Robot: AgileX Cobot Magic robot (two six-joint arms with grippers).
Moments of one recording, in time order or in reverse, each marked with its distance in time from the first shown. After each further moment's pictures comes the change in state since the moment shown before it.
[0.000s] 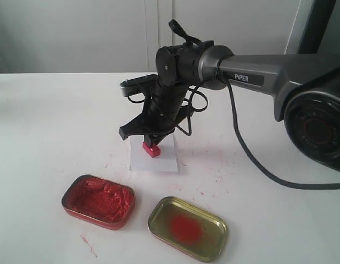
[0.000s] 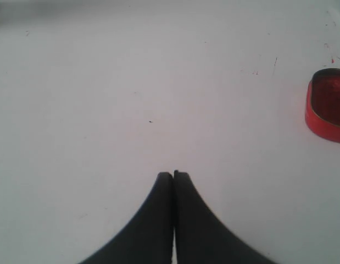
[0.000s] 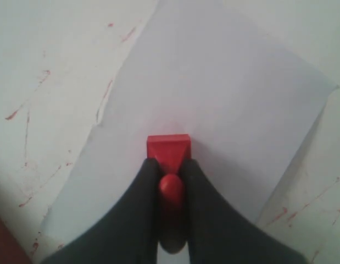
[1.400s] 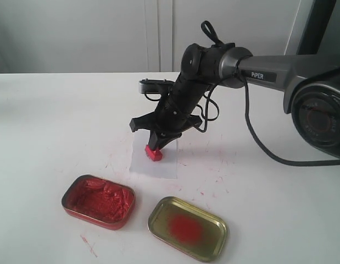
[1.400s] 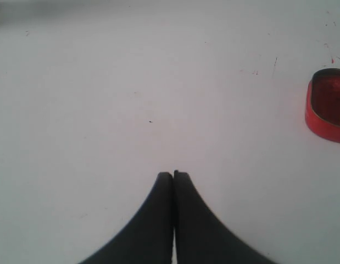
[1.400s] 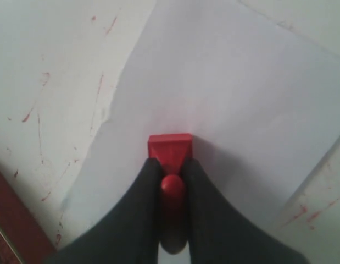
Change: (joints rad) left arm 0.000 0.000 0.000 0.000 0.000 0.000; right arm -0.108 0.049 0.000 0.280 0.056 -0.119
